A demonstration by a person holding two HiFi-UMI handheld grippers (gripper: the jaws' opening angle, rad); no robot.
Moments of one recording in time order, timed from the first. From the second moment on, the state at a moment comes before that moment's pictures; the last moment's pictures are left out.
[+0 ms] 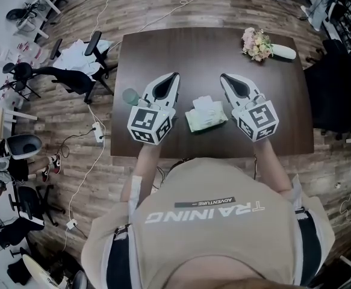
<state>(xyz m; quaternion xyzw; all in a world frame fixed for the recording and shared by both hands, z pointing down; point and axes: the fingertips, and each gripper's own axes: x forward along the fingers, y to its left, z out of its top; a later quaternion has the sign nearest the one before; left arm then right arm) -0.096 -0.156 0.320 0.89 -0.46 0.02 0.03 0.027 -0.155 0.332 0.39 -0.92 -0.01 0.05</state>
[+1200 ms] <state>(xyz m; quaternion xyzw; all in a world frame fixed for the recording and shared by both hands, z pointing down) -0.090 -0.158 0.324 0.89 -0.46 0.03 0.03 0.033 -0.142 0.358 0.40 -0.92 0.00 0.05</state>
